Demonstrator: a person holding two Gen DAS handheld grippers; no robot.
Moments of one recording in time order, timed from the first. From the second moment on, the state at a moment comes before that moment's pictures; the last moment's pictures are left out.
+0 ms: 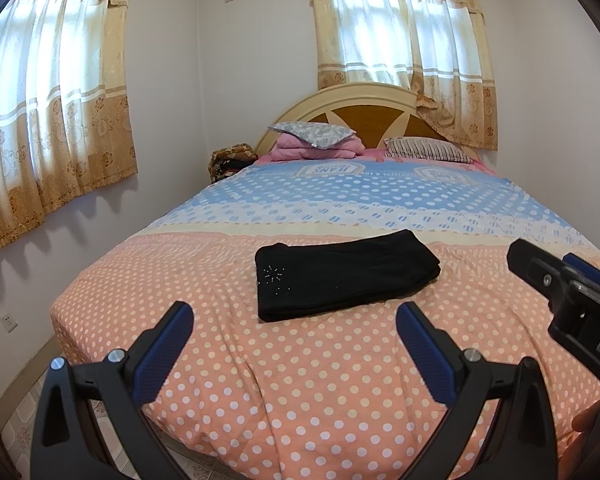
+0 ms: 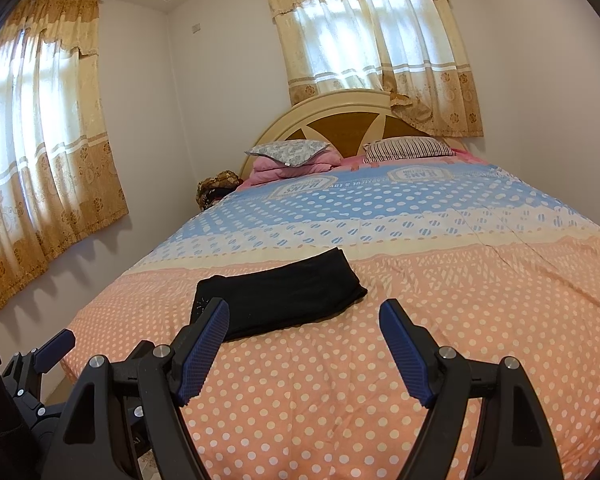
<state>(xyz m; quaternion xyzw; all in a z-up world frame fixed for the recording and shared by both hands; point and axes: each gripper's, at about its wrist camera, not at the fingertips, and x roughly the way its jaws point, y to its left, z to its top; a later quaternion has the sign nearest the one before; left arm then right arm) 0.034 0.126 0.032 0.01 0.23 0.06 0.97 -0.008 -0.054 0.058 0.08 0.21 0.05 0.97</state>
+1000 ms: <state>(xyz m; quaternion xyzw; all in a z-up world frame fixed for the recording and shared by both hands) 0.034 0.127 0.028 0.01 0.23 0.06 0.97 -0.007 -0.052 0.055 0.08 0.21 0.05 0.97</state>
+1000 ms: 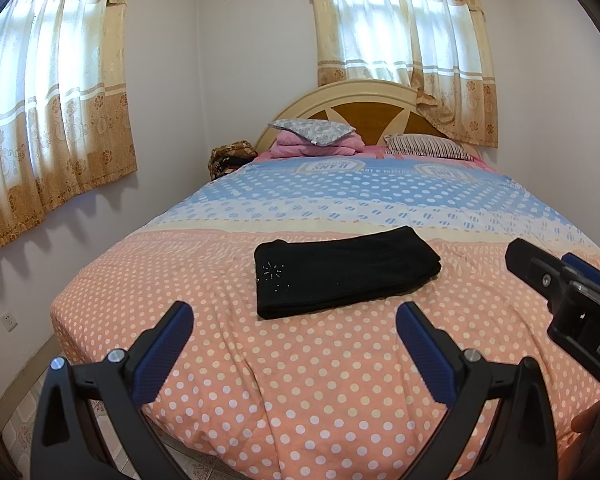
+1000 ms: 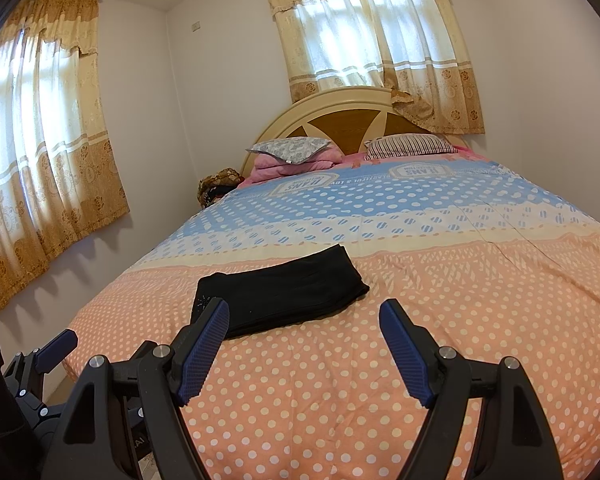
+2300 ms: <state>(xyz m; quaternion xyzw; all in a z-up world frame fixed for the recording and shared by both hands) 0.043 0.124 0.021 0.02 0.25 0.06 0.97 -0.005 -0.049 0.047 0.08 0.22 0.05 0.97</state>
